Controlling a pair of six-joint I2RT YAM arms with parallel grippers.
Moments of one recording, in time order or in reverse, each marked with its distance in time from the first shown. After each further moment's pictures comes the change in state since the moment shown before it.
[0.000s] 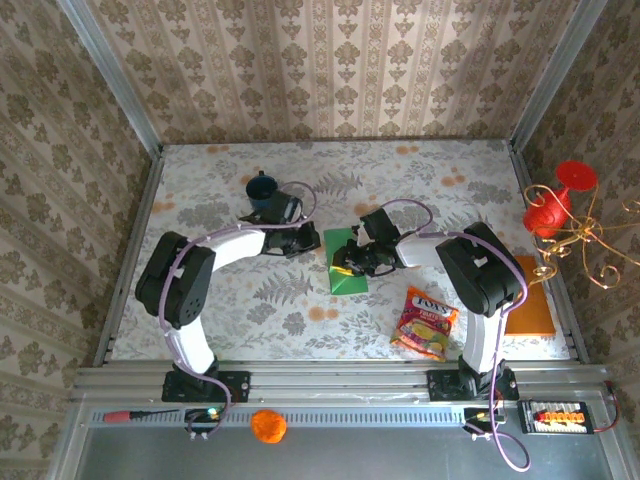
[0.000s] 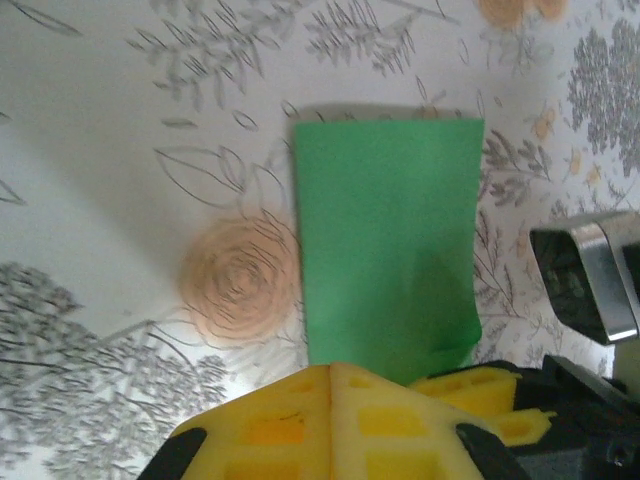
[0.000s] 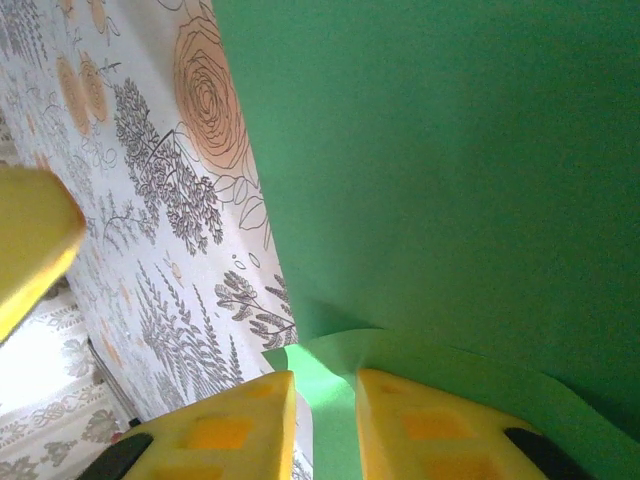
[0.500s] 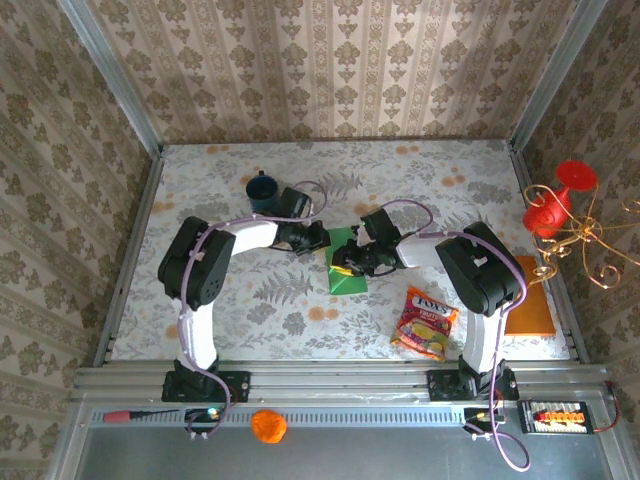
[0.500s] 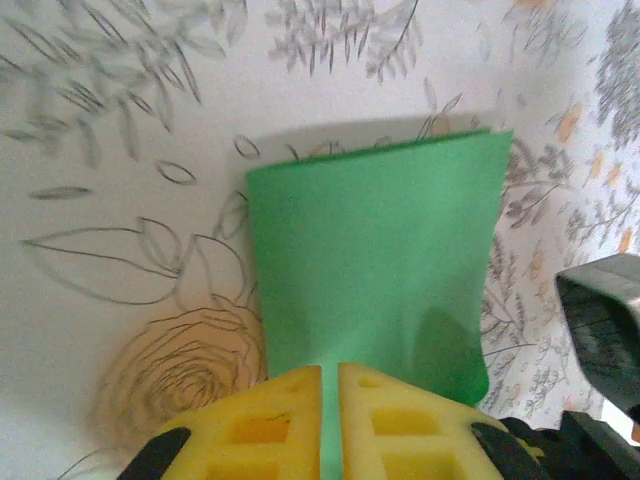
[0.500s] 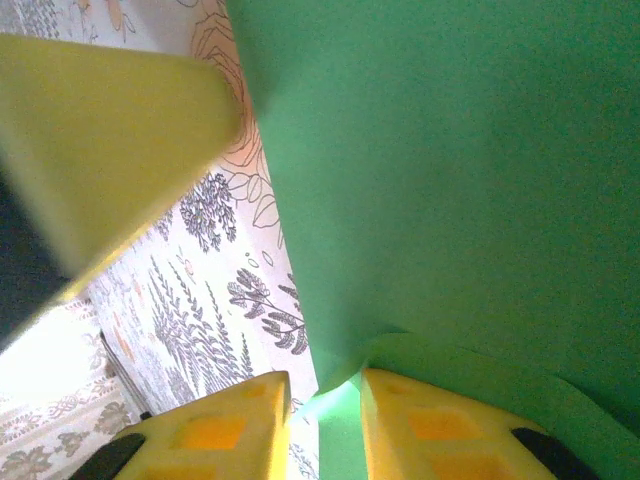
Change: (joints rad) left arm 0.022 0.157 0.123 -0.001 0.084 0.015; right arm -0.002 0.005 -0.006 0.034 -0.027 0.009
